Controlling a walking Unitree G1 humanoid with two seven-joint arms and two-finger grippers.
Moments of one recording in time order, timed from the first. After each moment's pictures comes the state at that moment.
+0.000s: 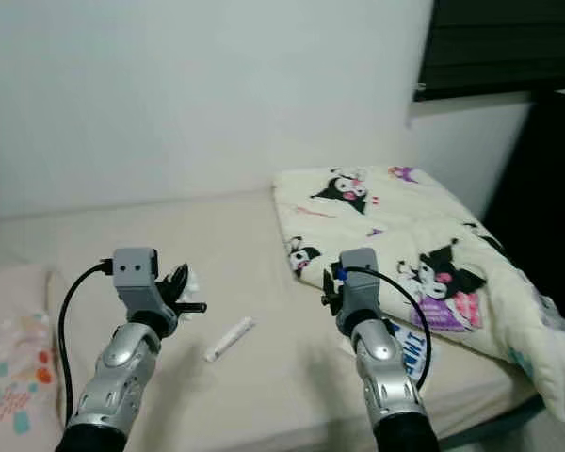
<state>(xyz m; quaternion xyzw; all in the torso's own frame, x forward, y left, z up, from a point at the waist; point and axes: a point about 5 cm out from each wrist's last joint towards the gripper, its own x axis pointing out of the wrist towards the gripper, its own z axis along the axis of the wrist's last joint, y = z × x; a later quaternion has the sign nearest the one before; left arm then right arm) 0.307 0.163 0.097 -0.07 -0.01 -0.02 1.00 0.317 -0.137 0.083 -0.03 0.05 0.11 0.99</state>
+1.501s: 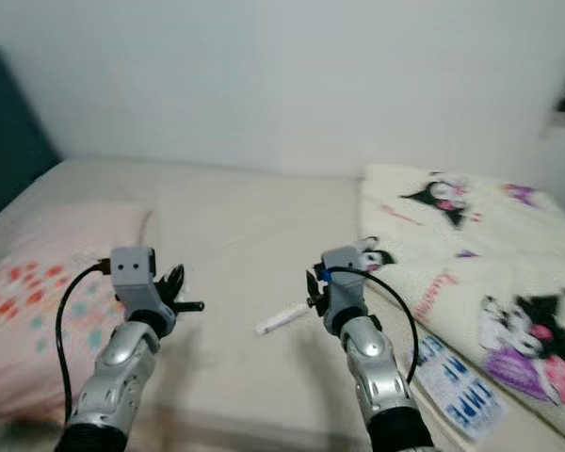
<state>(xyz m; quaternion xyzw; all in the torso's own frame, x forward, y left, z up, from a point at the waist) 0.307 0.165 0.093 -0.07 0.02 0.01 1.00 0.320 -0.133 0.083 -0.05 0.05 0.13 0.99</state>
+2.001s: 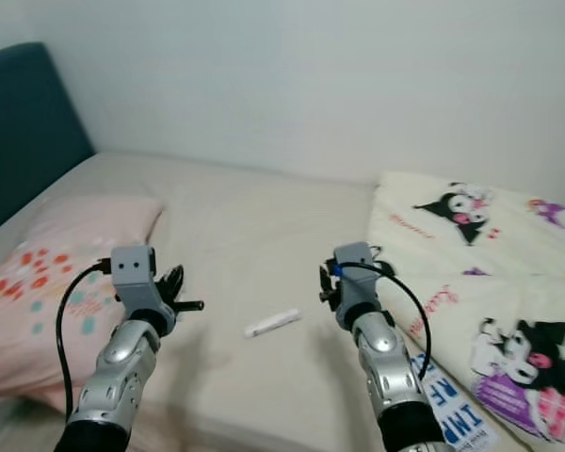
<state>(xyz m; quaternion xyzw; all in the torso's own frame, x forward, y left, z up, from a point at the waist) 0.309 0.168 0.094 -0.07 0.02 0.02 1.00 0.324 -0.140 0.087 -0.05 0.05 0.12 0.99</state>
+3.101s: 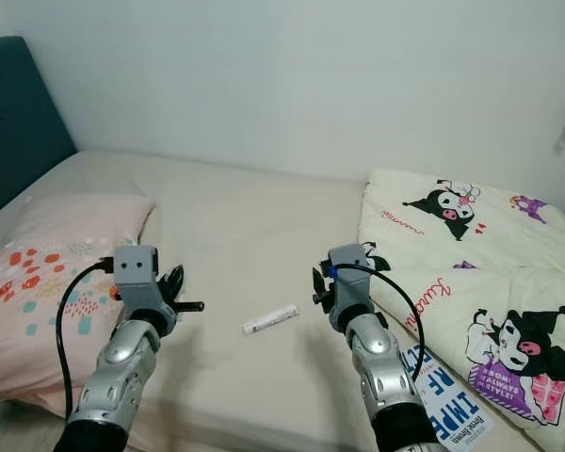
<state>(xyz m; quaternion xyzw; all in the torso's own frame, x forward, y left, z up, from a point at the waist) 0.310 0.164 0.095 -0.05 0.02 0.01 1.00 0.323 -0.136 0.087 -0.04 0.05 0.13 0.99</state>
